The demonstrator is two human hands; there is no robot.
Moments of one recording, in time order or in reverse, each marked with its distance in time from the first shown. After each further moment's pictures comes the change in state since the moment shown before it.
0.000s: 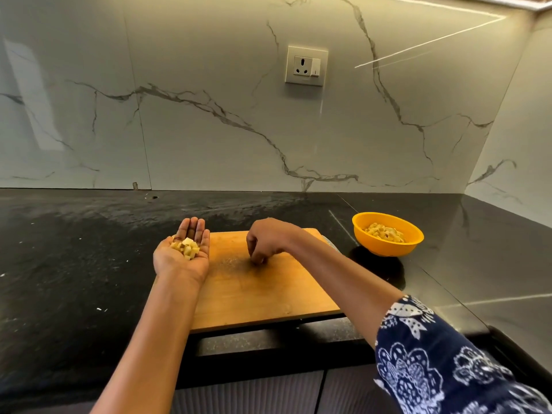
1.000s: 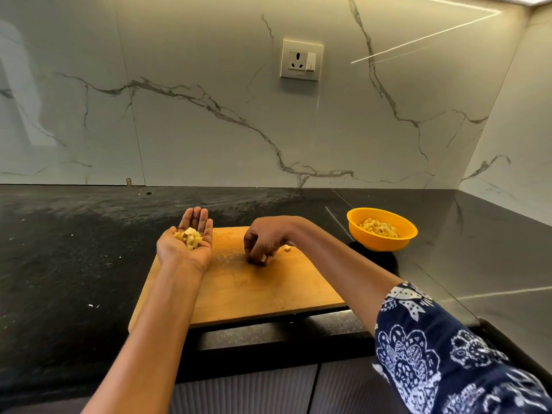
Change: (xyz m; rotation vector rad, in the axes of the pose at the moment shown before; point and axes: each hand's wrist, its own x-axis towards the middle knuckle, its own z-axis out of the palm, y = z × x) left_hand 0.004 -0.011 0.010 -0.042 -0.026 -0.031; right_hand 0.000 0.013 -0.007 0.195 -0.192 0.001
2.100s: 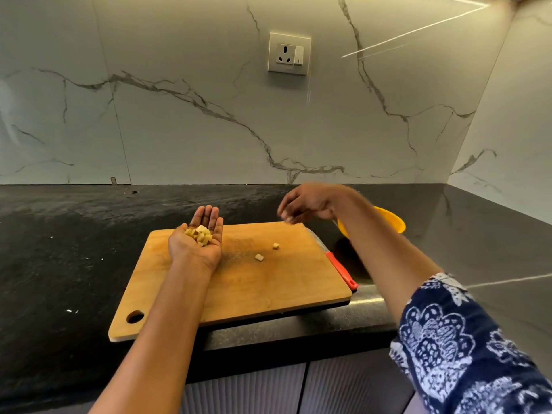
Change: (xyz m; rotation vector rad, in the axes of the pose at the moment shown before) left_hand 0.006 -0.034 0.010 0.078 0.022 -0.046; right_hand -0.045 0.066 -0.056 0.605 0.271 0.066
